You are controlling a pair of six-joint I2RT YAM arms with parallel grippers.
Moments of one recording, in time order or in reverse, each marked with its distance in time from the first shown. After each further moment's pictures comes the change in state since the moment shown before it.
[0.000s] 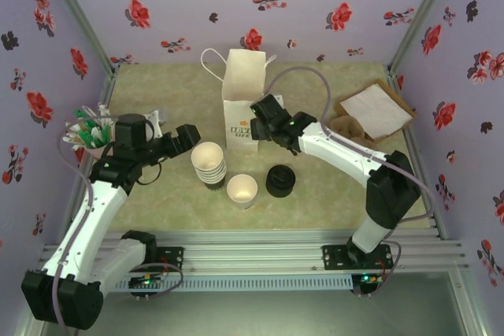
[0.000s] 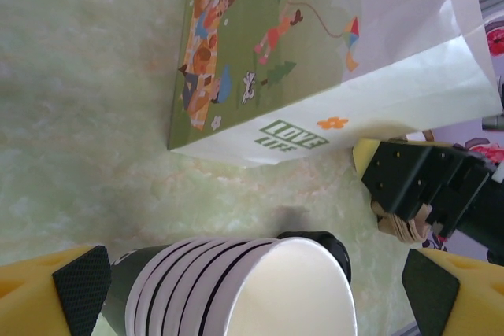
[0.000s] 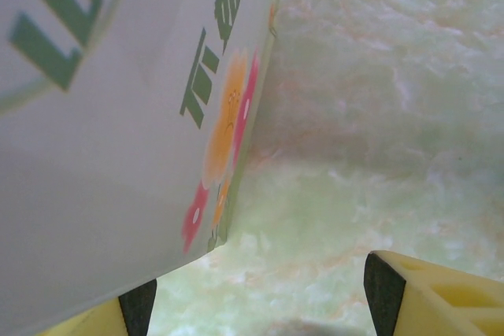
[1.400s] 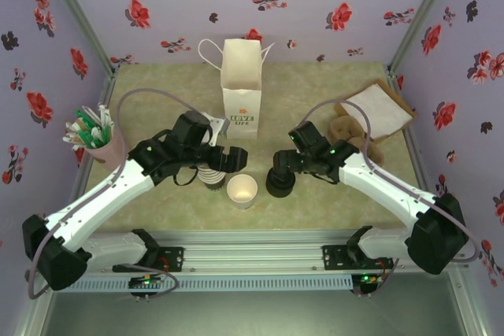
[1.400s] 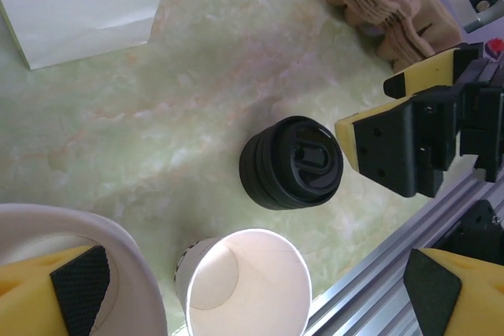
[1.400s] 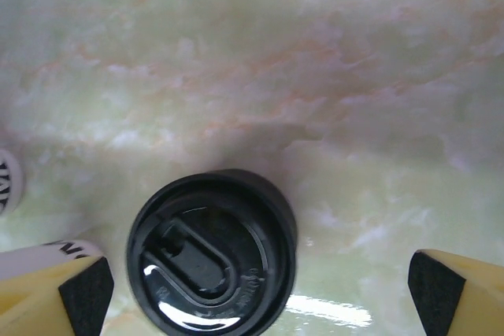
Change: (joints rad) left arm -0.534 0.247 0.238 -0.153 -0.251 0.194; right arm -0.069 -0.413 -0.429 -0.108 -0.286 0.056
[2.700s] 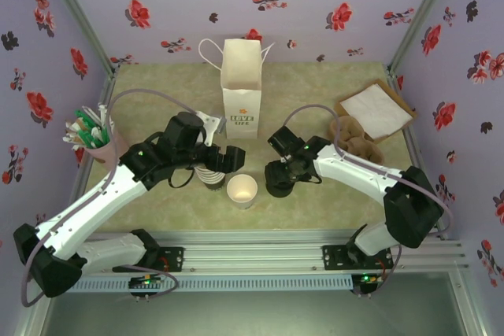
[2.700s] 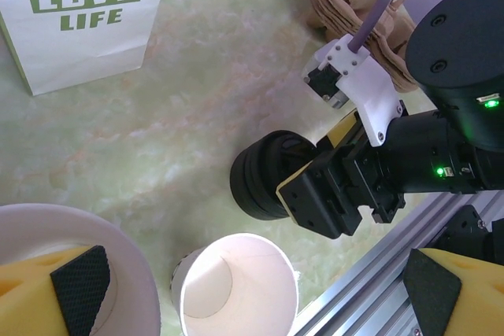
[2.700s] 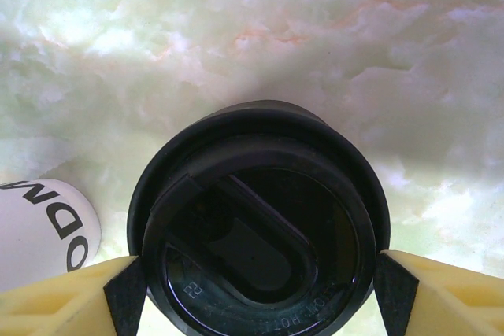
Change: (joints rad) left arm -0.006 -0.065 0.000 0.016 -0.004 0.011; right arm 0.085 0.217 0.073 -0.076 -0.048 -0.006
